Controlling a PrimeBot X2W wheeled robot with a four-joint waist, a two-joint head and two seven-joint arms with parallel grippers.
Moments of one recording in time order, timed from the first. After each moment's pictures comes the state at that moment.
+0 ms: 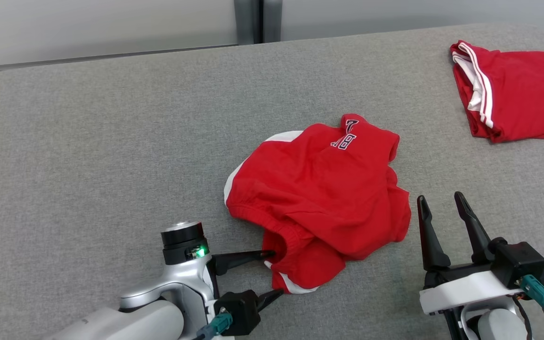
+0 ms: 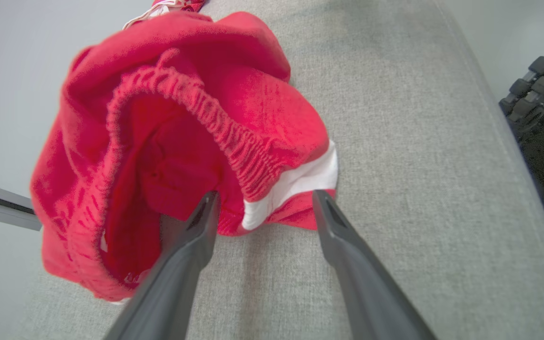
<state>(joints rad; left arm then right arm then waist) -0.66 0.48 -1.26 0.26 -0.12 -0.13 -0.19 -0.14 -0.06 0.12 0.28 0.17 0.13 -0.26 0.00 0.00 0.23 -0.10</state>
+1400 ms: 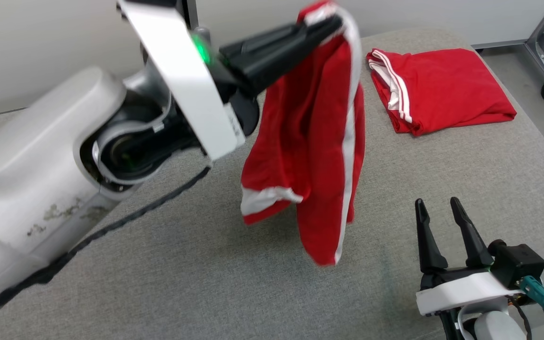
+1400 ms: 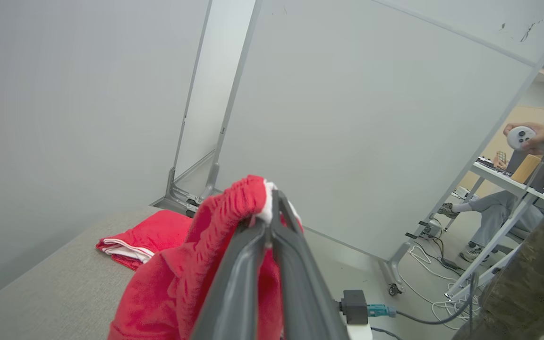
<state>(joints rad) -1.17 0.50 -1.00 -0.03 -1.54 -0.13 0.20 -0.14 -0.05 0.13 0.31 0.26 0.13 -0.26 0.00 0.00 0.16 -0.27</state>
